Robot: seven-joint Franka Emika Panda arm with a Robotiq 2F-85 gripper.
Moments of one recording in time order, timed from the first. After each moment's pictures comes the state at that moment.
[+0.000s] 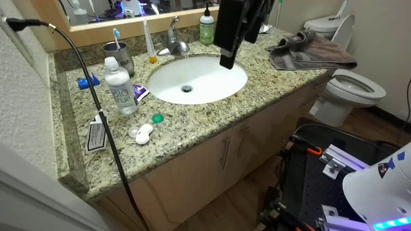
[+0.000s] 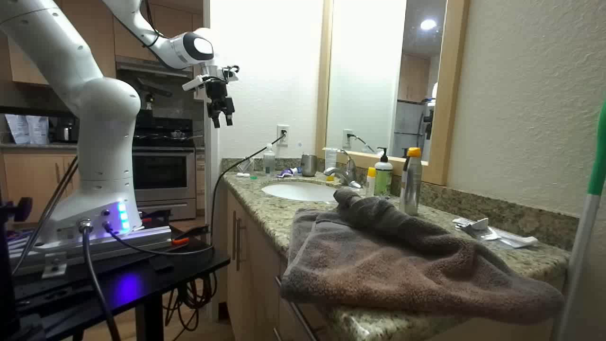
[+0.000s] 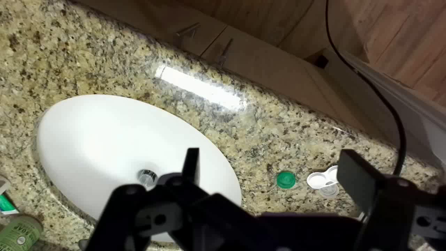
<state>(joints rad) 0.00 -0.61 0.18 -2.62 -0.07 2.14 0.23</state>
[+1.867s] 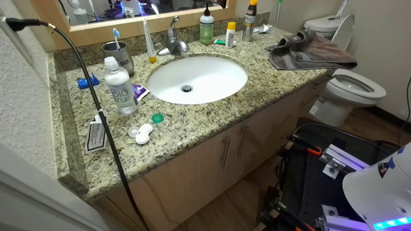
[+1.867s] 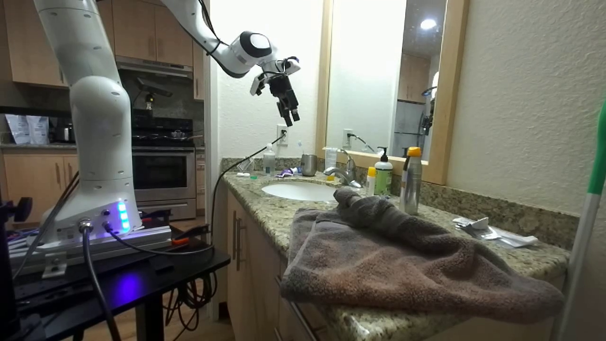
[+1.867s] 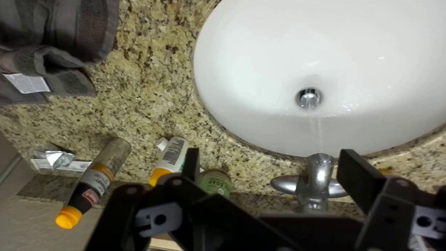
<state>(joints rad) -0.28 -0.23 -0.05 -2.31 -0.41 2.34 0.45</state>
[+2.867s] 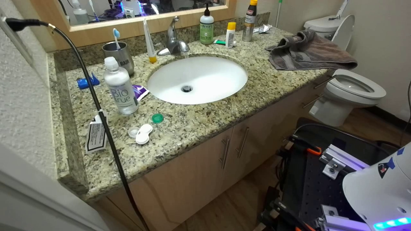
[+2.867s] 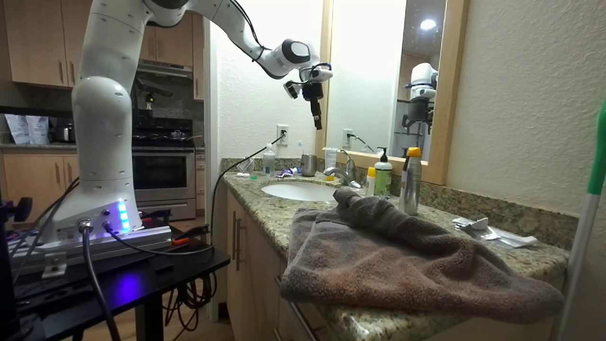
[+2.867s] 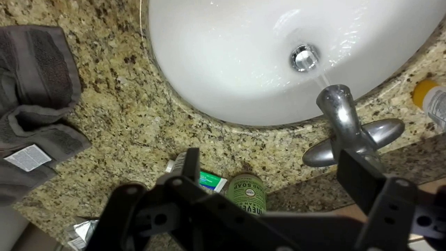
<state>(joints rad) -0.22 0.21 -0.14 -1.75 -0.21 2.08 0.73</state>
